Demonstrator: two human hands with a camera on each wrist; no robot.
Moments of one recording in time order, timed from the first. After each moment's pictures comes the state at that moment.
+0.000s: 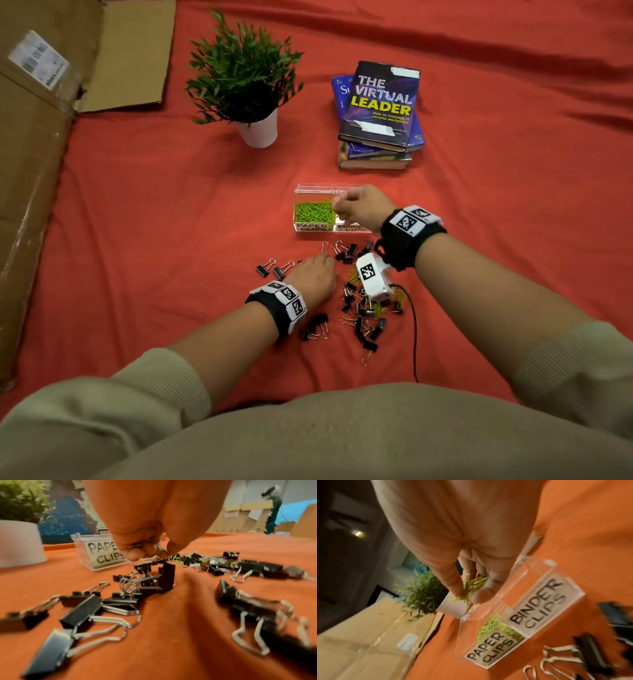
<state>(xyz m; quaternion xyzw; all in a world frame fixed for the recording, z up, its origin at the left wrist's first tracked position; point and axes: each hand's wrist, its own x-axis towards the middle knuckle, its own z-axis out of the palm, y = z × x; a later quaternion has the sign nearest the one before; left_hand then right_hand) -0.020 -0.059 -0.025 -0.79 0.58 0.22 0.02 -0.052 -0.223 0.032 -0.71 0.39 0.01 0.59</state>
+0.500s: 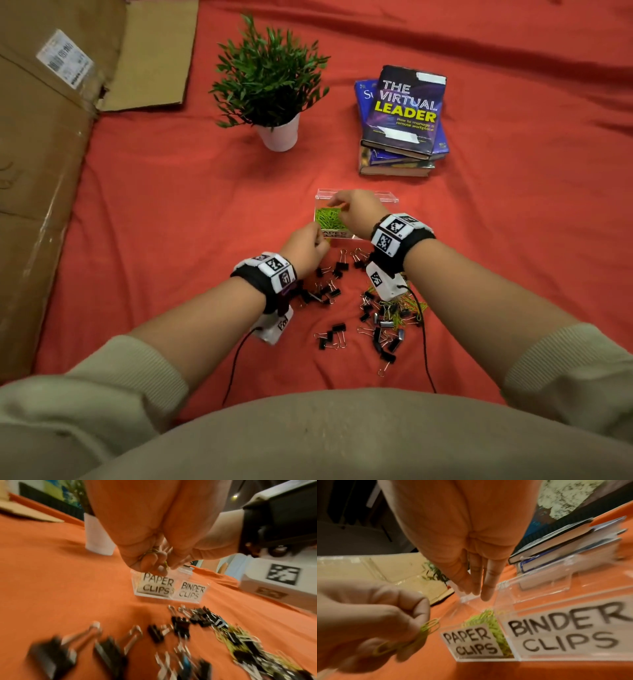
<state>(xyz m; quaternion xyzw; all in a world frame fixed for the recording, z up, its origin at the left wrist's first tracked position) 0.050 -0.070 0.010 -0.83 0.37 0.35 -0.23 -0.013 -0.209 0.030 -0.89 0.30 0.07 0.33</state>
